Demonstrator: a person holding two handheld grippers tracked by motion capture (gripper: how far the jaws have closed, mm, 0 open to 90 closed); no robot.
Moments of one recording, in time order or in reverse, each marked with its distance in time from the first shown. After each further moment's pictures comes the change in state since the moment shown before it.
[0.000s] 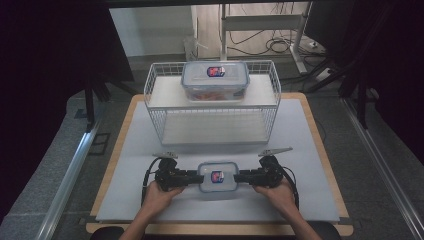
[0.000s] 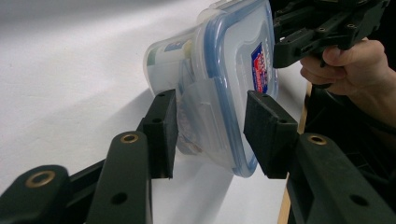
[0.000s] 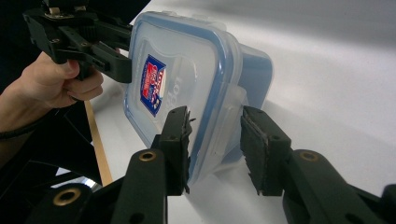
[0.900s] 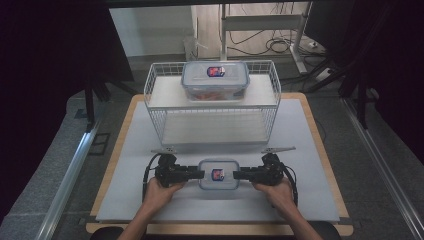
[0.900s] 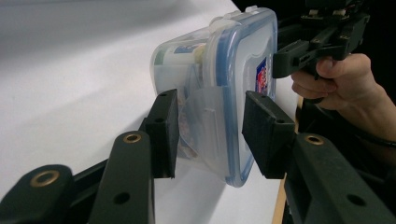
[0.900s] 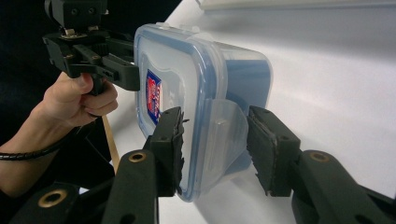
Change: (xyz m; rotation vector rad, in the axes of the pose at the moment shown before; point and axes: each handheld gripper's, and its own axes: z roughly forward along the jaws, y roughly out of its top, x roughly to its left) left arm -0.003 0.015 -0.005 -0.043 -0.017 0.010; right arm -0.002 0.003 -0.003 -0.067 0.056 0.079
